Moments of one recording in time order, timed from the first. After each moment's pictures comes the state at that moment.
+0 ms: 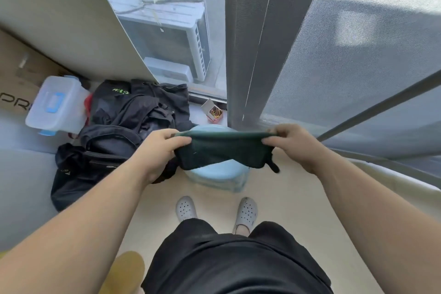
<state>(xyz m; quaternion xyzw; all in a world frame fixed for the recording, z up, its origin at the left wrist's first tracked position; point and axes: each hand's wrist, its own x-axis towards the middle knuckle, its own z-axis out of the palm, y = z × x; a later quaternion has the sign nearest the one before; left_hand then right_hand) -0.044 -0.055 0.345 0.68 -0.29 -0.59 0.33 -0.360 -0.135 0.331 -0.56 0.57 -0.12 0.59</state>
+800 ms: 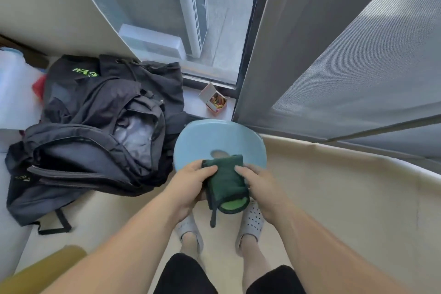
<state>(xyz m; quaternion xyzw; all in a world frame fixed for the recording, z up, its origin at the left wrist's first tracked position) -0.054 -0.091 0.145 0.65 -0.10 -0.70 0.29 -0.231 -0.111 0.124 -0.25 0.64 -0.15 0.71</state>
